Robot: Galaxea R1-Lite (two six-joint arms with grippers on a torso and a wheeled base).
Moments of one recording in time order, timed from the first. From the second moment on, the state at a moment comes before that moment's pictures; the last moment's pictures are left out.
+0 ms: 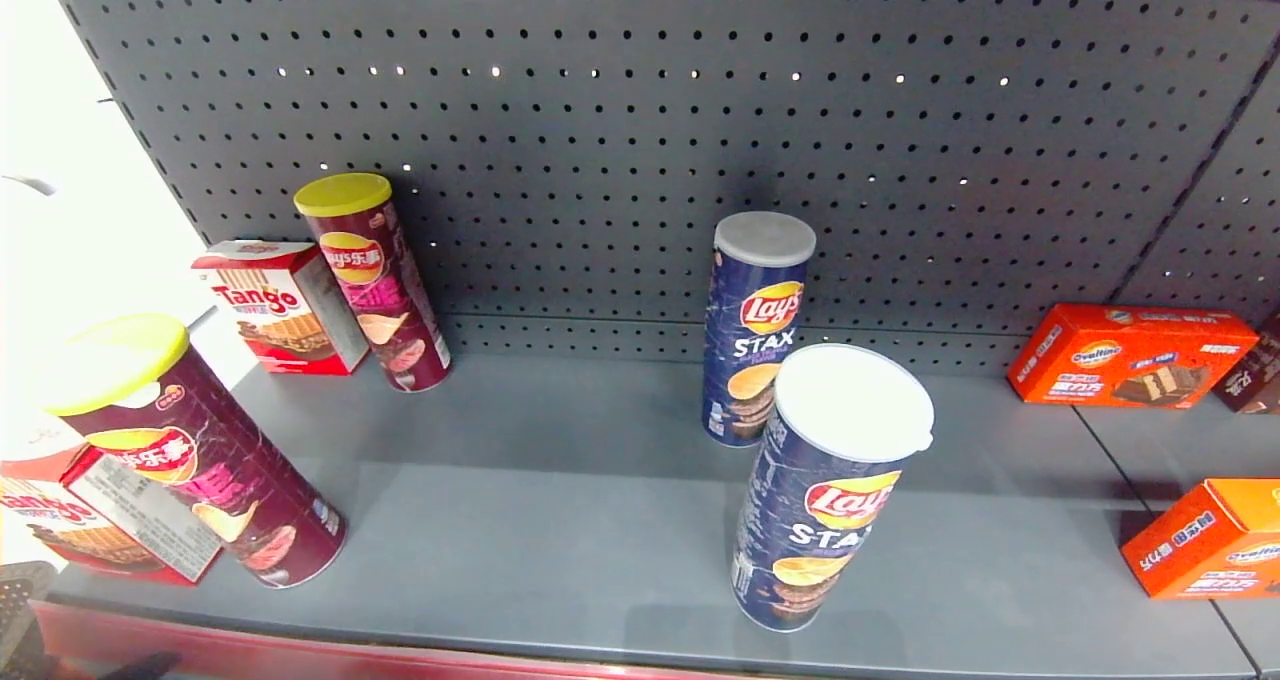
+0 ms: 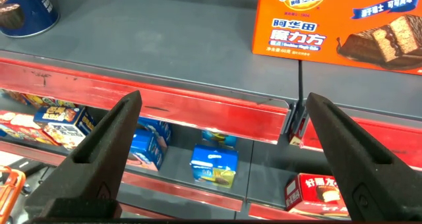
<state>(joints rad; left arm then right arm) -0.47 0.46 0.00 -0.37 -0.09 0.20 0.18 0.10 0.00 0.00 -0.02 -0.01</state>
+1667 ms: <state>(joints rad) 0.01 0.00 0.00 0.00 0.09 0.00 0.16 0.10 0.00 0.00 -0.01 -0.01</state>
